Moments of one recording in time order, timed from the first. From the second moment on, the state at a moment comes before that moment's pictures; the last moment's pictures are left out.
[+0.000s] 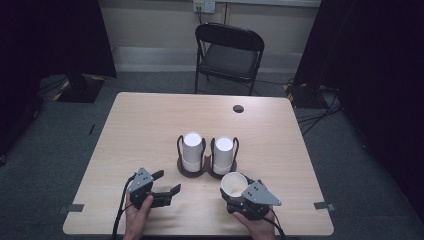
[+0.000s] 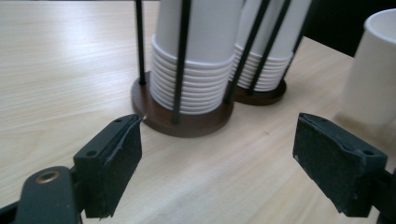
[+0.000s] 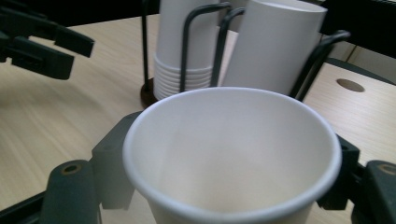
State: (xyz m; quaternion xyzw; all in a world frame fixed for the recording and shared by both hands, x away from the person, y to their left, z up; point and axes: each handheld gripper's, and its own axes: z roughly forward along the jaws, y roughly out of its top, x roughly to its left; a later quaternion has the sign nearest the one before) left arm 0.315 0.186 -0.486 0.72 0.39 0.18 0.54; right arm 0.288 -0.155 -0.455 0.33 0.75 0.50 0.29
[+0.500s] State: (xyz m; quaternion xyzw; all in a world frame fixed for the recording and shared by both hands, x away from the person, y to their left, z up) left arm 0.309 0.191 -0.496 0.70 0.41 0.23 0.54; right arm 0.314 -0.185 -0.449 0.39 0.71 0.50 0.32
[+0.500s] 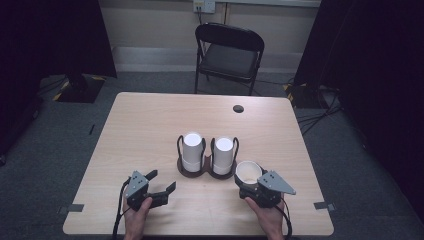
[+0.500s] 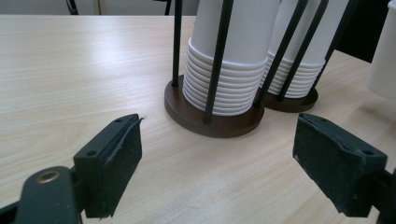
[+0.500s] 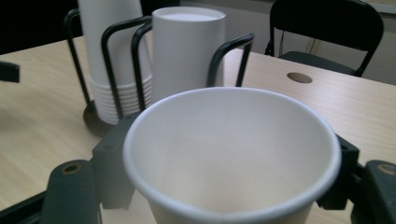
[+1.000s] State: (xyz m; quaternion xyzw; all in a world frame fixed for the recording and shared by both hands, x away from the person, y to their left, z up) left arm 0.302 0.189 -0.496 0.69 0.40 0.26 0.54; right arm 0.354 -0.207 -0.438 0.43 0.67 0.51 0.33
